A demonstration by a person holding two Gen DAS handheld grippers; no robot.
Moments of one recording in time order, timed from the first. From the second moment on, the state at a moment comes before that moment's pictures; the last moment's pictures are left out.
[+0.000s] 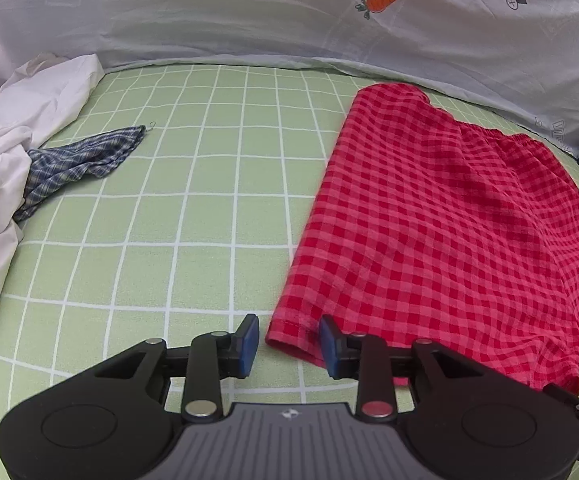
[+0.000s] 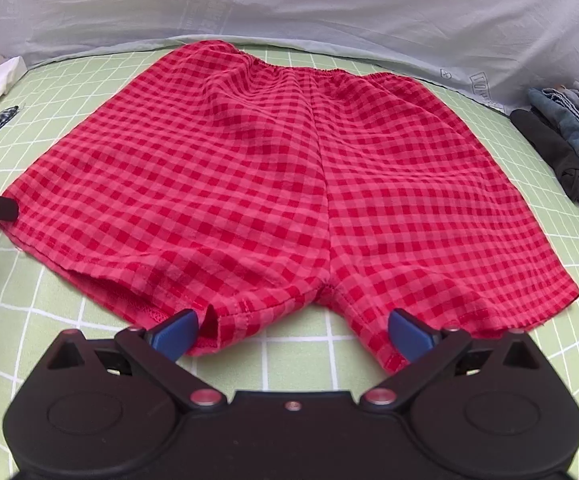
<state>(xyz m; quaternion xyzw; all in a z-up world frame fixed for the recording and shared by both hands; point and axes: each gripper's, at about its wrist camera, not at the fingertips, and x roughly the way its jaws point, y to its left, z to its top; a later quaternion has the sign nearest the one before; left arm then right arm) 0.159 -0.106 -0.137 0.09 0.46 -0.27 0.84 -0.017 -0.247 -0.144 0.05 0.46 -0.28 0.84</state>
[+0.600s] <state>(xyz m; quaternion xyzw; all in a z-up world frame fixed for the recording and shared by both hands) 0.116 -0.076 -0.132 0.11 0.46 -0.26 0.84 -0.062 -0.266 -0.145 0.08 0.48 -0.32 0.81</state>
